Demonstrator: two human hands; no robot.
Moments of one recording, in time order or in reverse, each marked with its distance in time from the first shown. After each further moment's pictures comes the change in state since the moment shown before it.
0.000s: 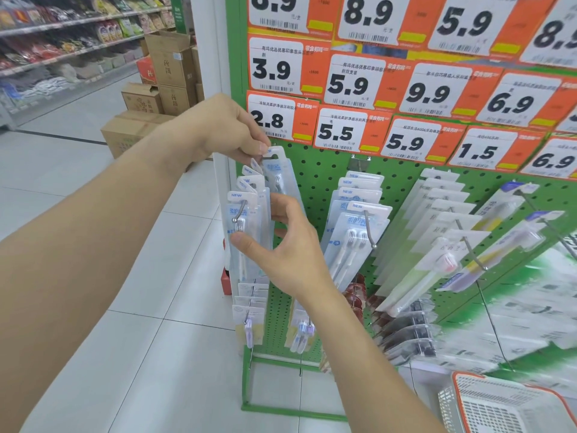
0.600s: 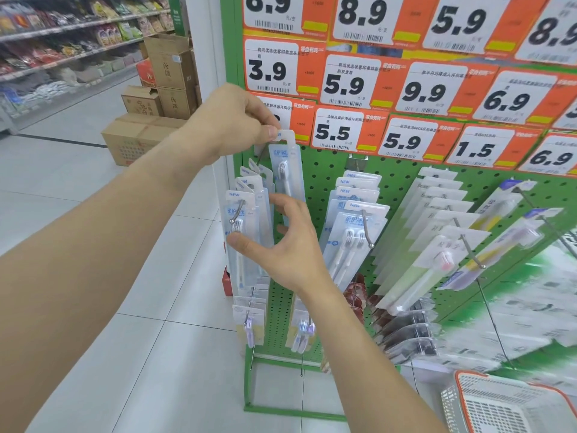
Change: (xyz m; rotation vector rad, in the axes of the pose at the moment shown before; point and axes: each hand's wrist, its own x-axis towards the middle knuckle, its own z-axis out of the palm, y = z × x) left_hand -0.007 0.015 0.011 0.081 0.152 0.155; right_hand 0.007 0.007 0.001 -0.007 0.012 0.003
